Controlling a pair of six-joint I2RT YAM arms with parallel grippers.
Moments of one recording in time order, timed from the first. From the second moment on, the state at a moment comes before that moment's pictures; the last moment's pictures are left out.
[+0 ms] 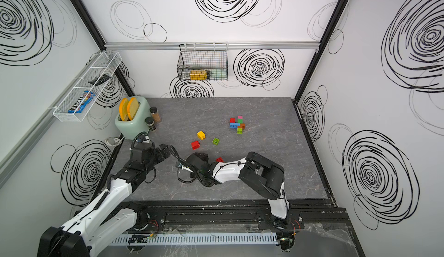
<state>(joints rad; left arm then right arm) -0.25 0.92 0.45 -0.21 -0.19 -0.67 1.13 1.88 1.04 0.05 0.34 -0.49</state>
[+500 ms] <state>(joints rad) -0.65 1.14 0.45 -0.06 -0.16 -0.56 0.86 1.19 0.71 0.02 0.16 0.01</state>
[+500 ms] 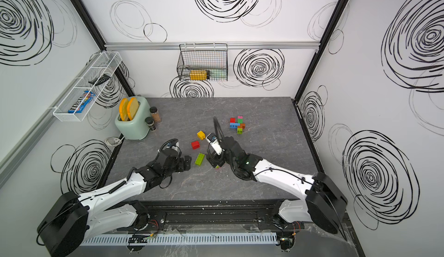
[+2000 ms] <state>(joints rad) -0.71 1.60 0.49 0.35 -0.14 -0.26 0.57 1.02 0.57 -0.01 0.19 0.37</state>
